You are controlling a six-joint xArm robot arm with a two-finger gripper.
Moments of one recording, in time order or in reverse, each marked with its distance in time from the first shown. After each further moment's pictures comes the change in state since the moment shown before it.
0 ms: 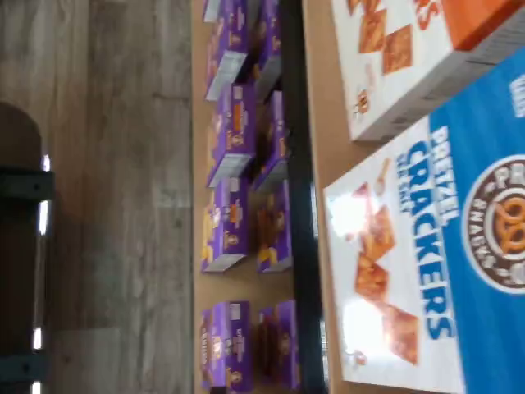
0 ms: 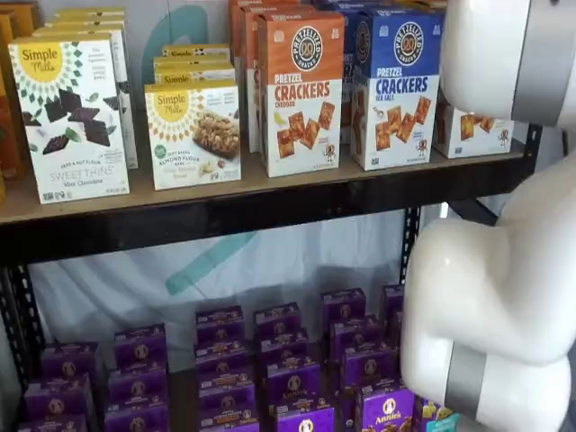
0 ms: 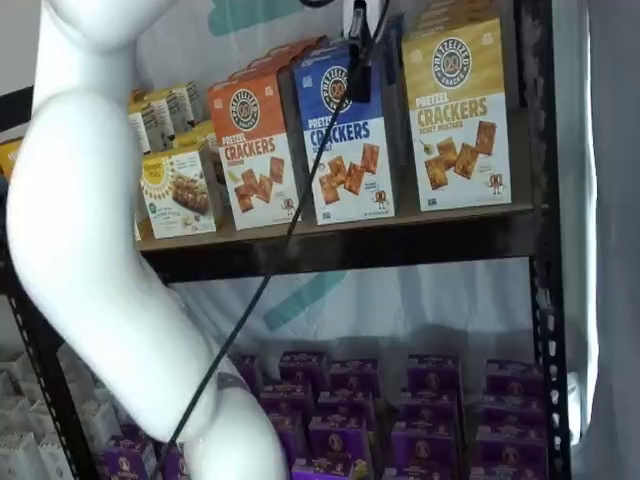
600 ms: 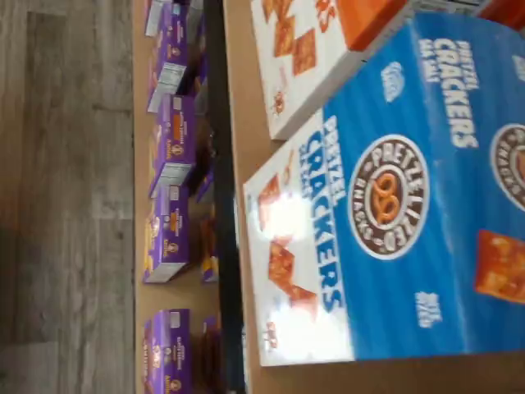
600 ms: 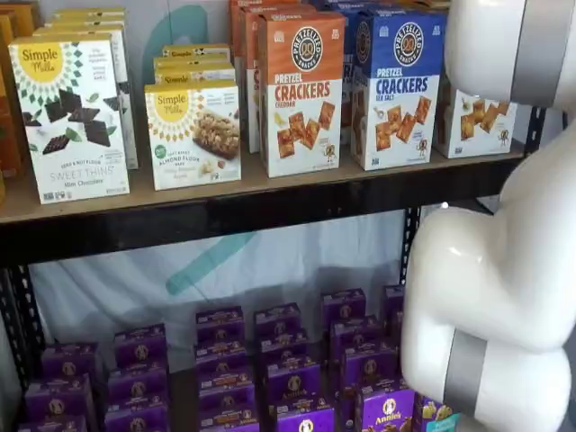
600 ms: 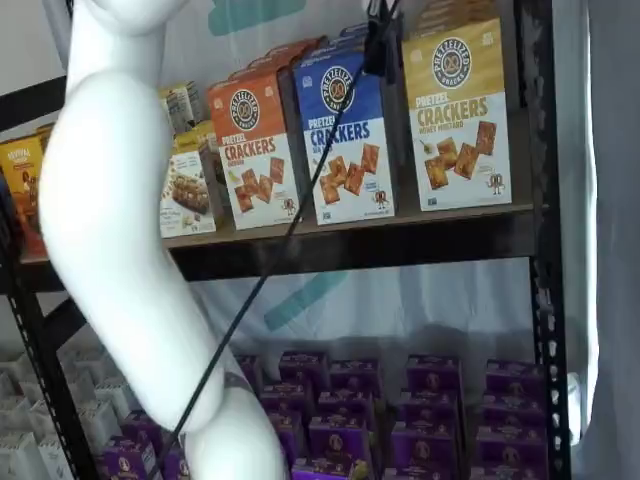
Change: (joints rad) arm -0.039 0.109 -0.118 0.086 -0.027 0.006
